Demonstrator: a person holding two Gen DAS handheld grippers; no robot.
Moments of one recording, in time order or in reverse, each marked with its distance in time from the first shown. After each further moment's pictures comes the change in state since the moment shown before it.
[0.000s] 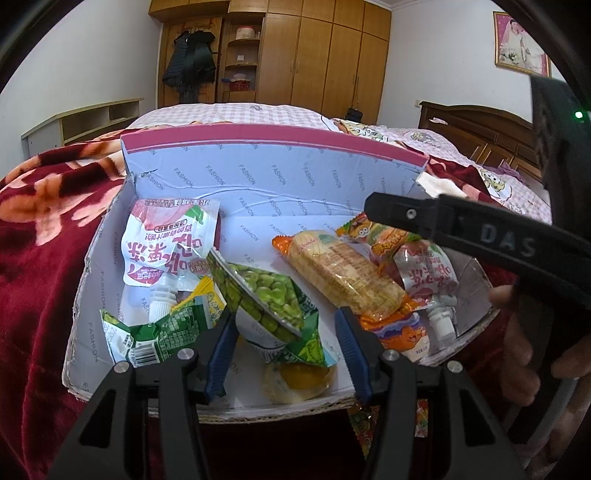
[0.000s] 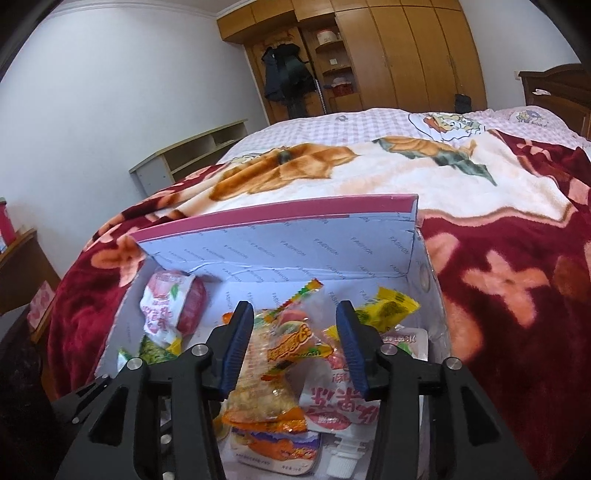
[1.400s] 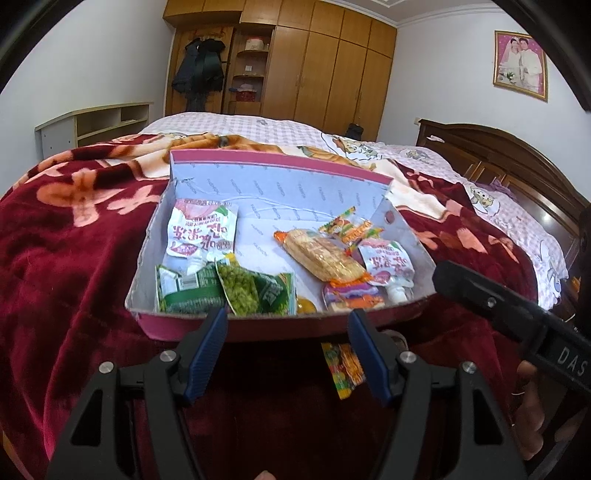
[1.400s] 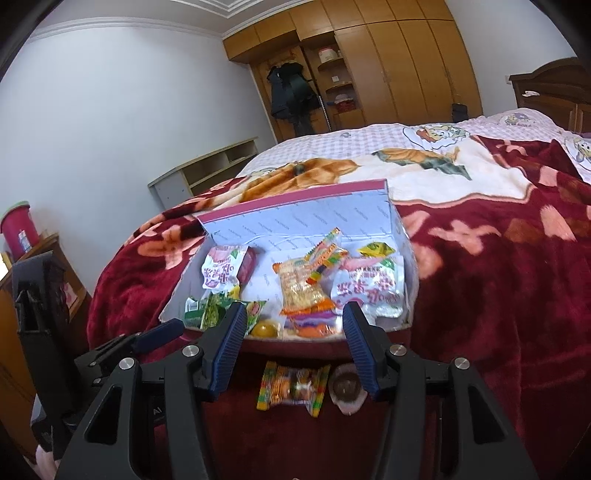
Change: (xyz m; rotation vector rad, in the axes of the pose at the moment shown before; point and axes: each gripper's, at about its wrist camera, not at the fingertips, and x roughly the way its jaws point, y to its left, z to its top) left arm -0.079 -0.001 -0.024 -0.050 -0.045 -0.023; right arm -0.107 0.021 -0.062 0.034 -0.068 0.022
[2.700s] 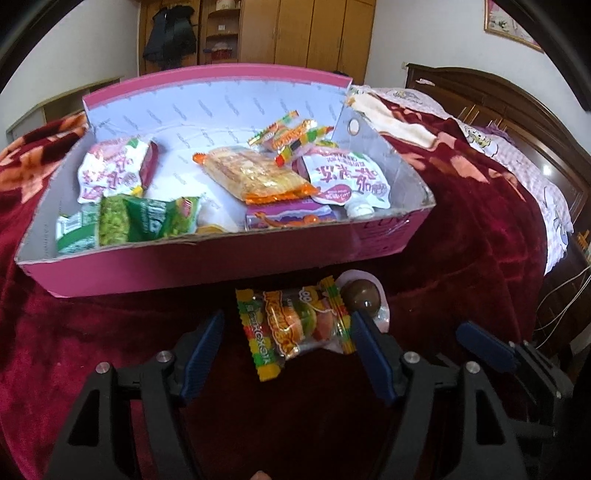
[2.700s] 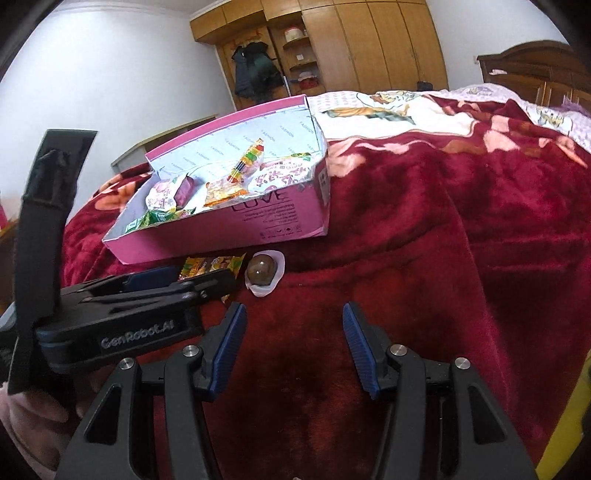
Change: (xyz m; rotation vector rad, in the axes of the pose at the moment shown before) left arm 0.066 -0.062 -0.031 0.087 0.206 0.000; right arm -0.005 -0.048 -0.082 0.039 0.084 -0.128
